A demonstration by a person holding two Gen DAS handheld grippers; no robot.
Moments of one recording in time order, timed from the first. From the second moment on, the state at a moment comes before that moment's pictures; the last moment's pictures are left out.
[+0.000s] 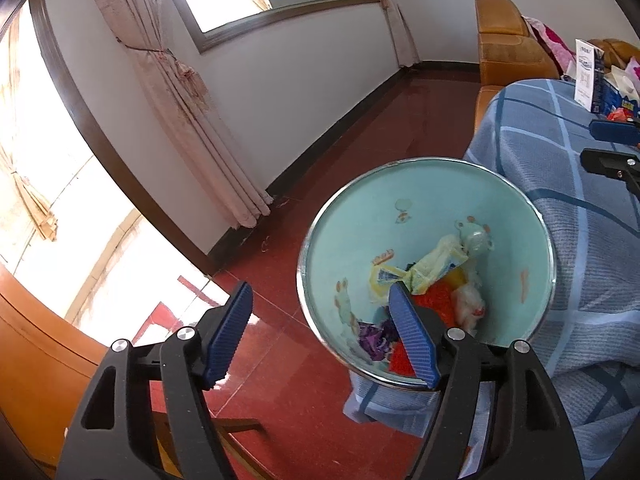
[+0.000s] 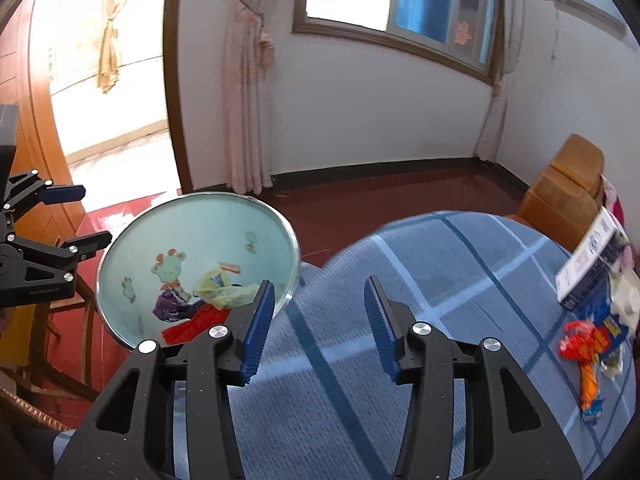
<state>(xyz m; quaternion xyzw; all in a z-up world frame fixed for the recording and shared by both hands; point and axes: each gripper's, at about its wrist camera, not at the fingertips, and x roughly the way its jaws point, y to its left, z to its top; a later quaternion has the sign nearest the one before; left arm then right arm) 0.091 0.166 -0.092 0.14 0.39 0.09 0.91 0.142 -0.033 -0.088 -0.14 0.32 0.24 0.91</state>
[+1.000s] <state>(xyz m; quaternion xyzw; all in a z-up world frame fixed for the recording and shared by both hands) 0.103 -0.159 -0.082 0.22 0.34 -0.20 0.89 -0.017 -0.384 -0.102 0.07 0.31 -0.10 0.94</state>
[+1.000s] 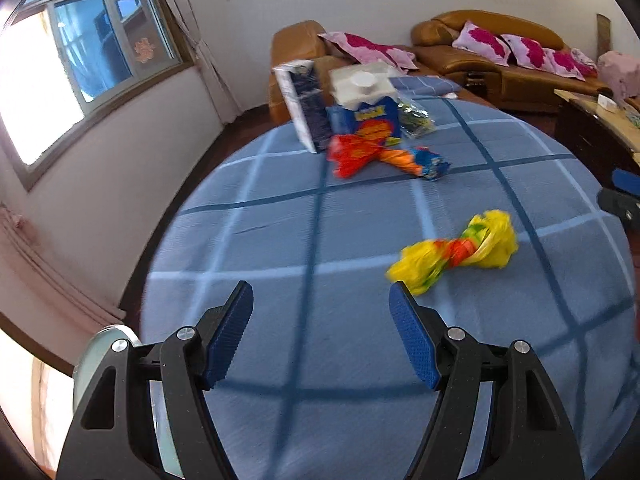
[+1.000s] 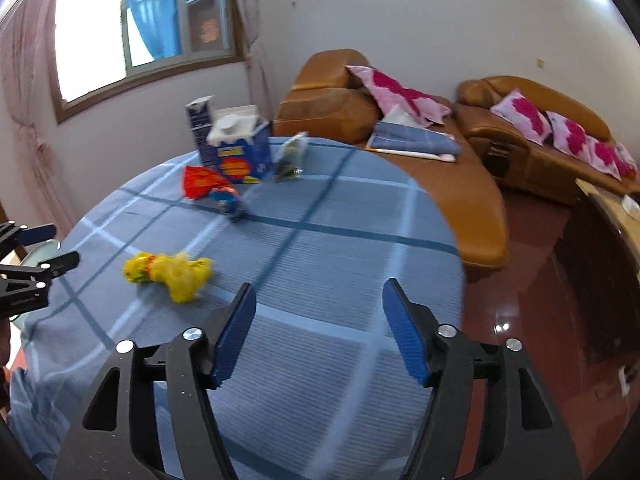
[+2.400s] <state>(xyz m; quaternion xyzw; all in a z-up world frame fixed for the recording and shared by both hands) 0.124 -0.089 -0.083 0.18 0.39 -0.19 0.88 0.083 -0.340 -0.094 0.05 0.34 -0.05 0.94</state>
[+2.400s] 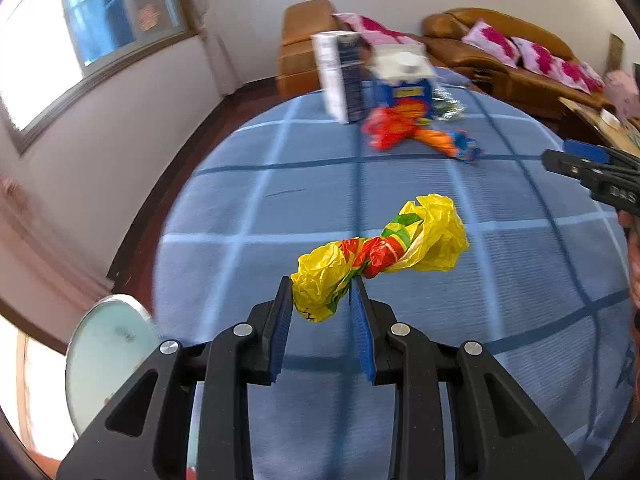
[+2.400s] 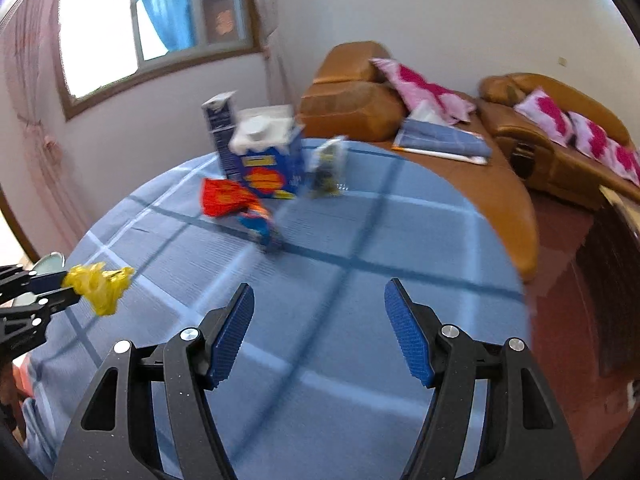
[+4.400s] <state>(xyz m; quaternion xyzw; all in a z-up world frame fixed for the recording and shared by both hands) 0.123 0.109 -0.087 0.15 0.42 -0.01 0.90 0.165 -0.278 -0.086 0.12 0.35 0.00 0.93</state>
